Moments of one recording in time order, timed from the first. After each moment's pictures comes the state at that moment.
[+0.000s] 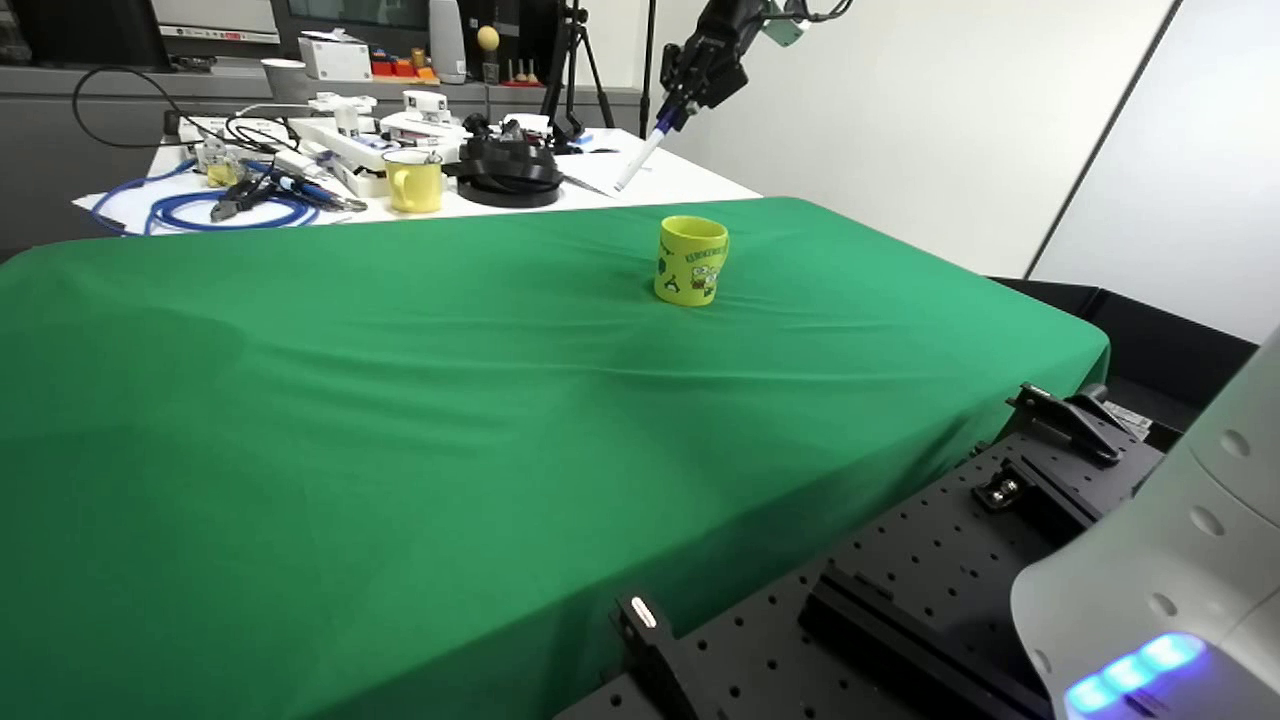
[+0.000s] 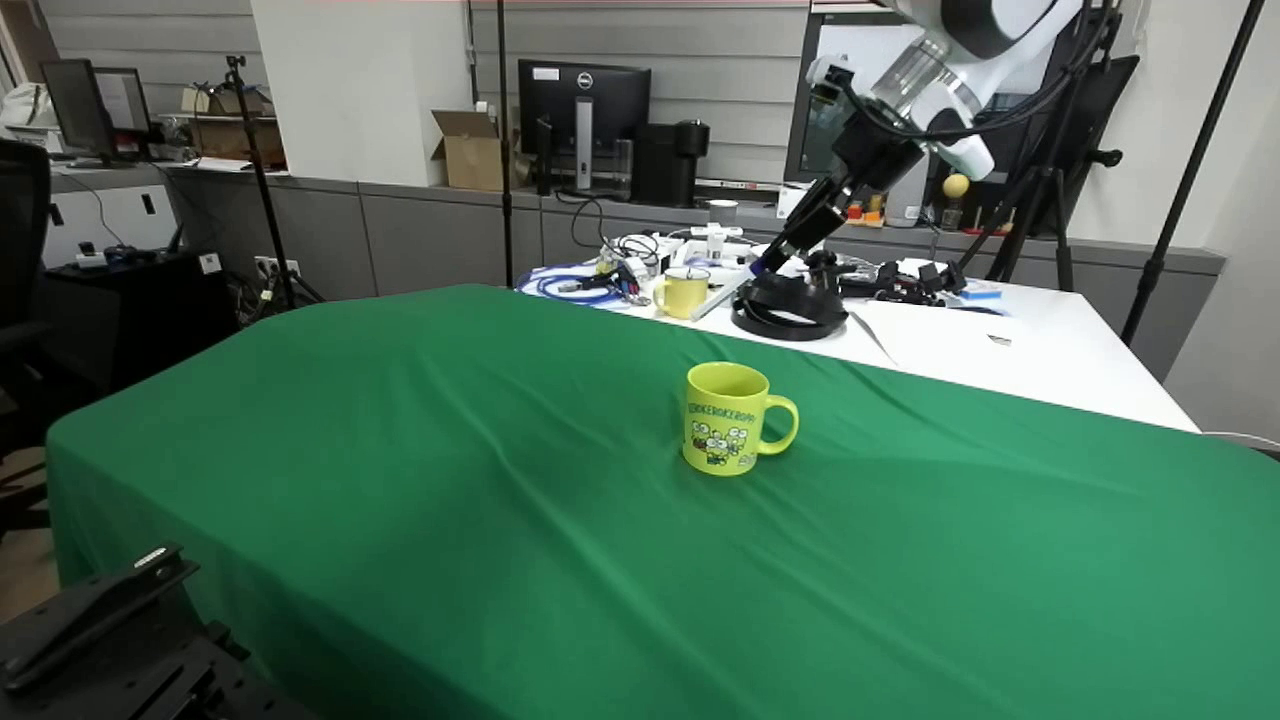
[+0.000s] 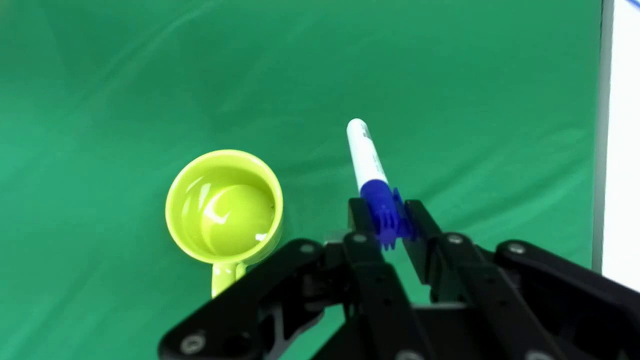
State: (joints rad) arm -0.26 0.66 -0.13 -1.40 0.62 1.72 0.77
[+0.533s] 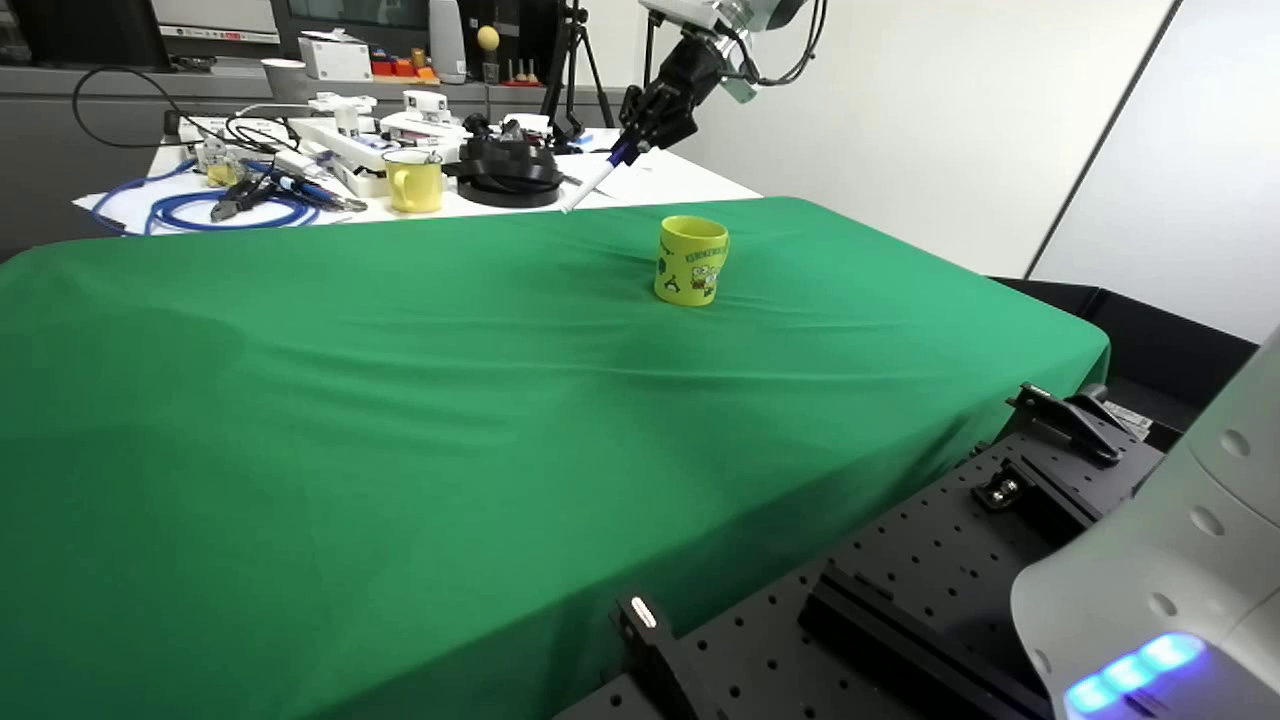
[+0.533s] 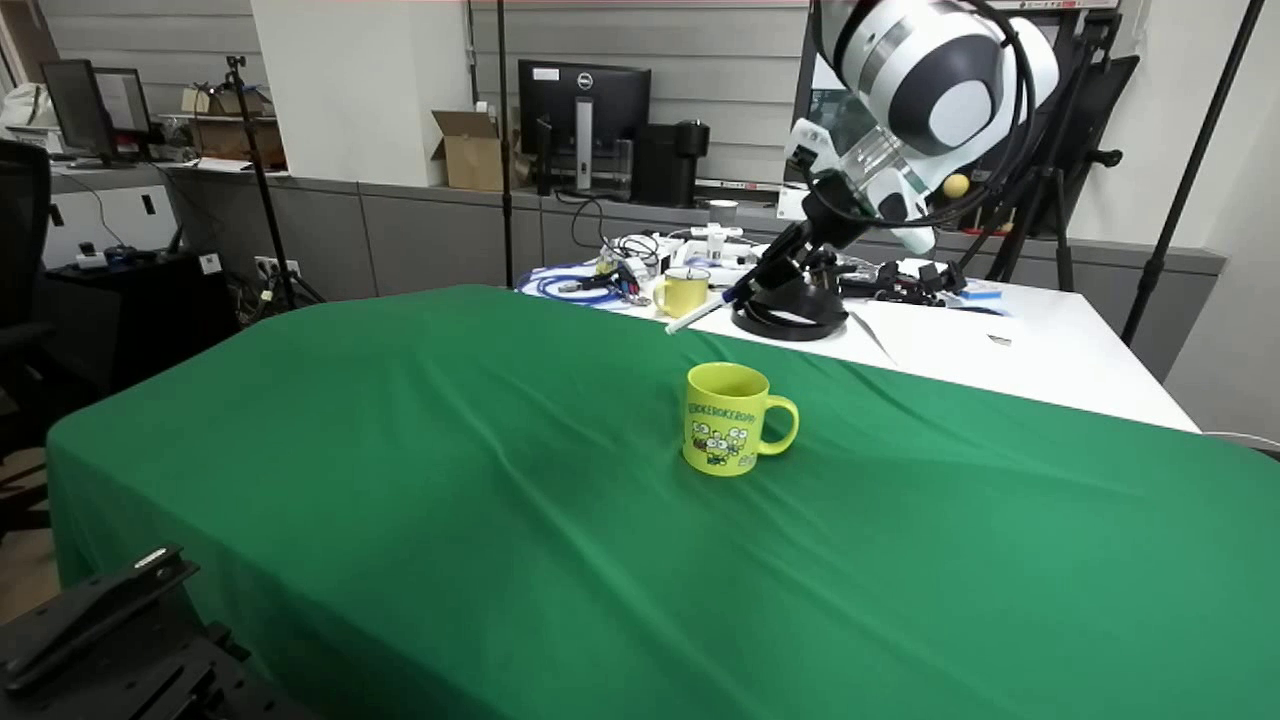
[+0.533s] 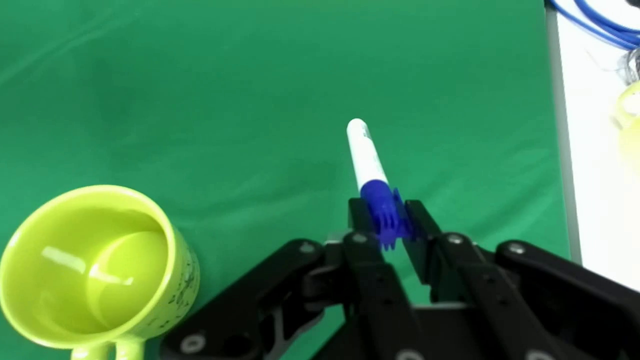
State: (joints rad) arm -0.26 0.83 -0.09 -1.30 0.78 1.78 0.77
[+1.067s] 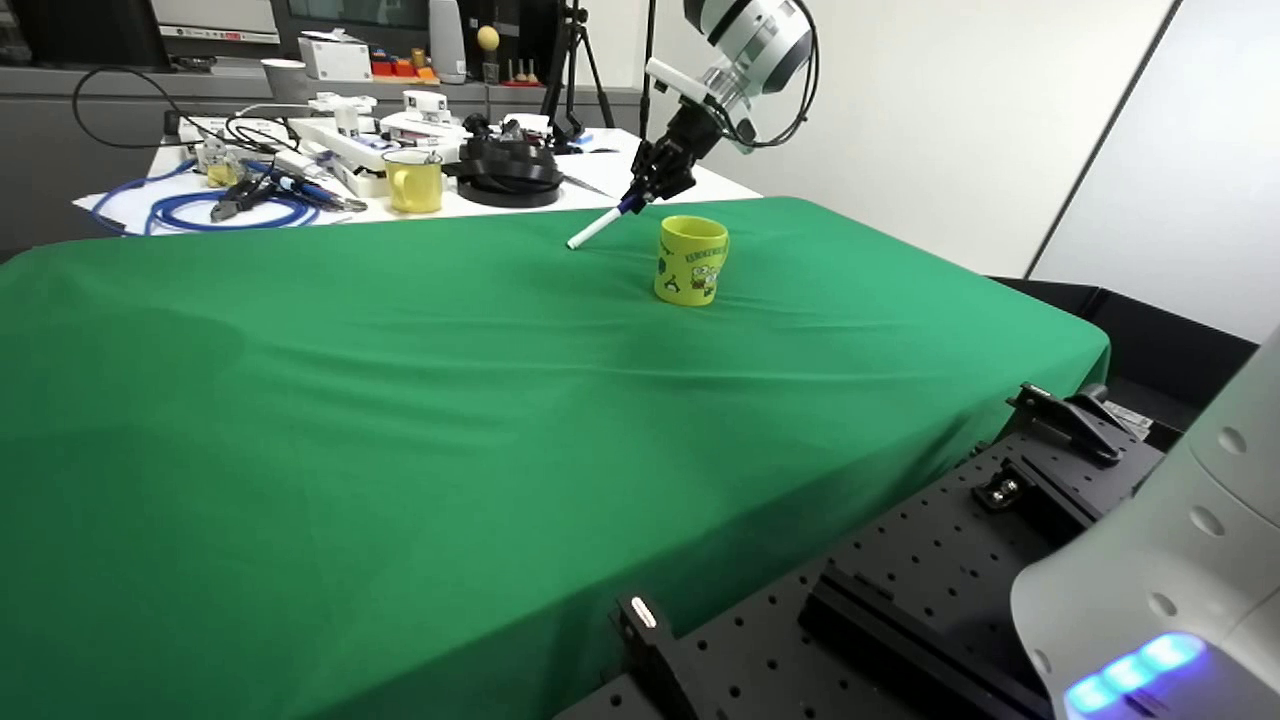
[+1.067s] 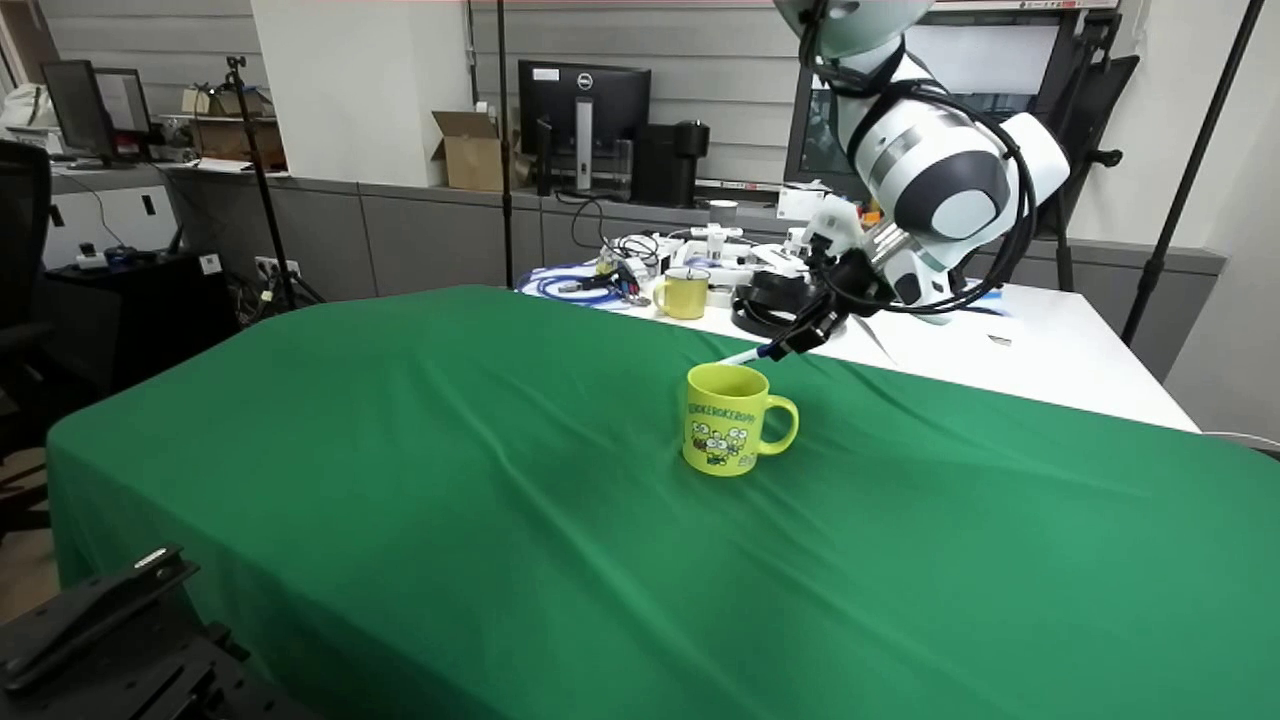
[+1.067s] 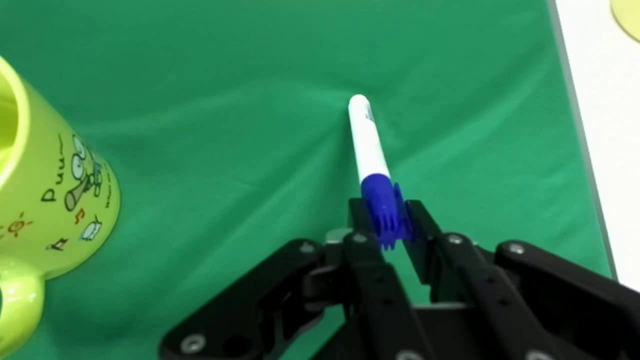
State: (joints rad) arm -0.29 1.03 -0.09 -1.14 0.81 1.92 0.80
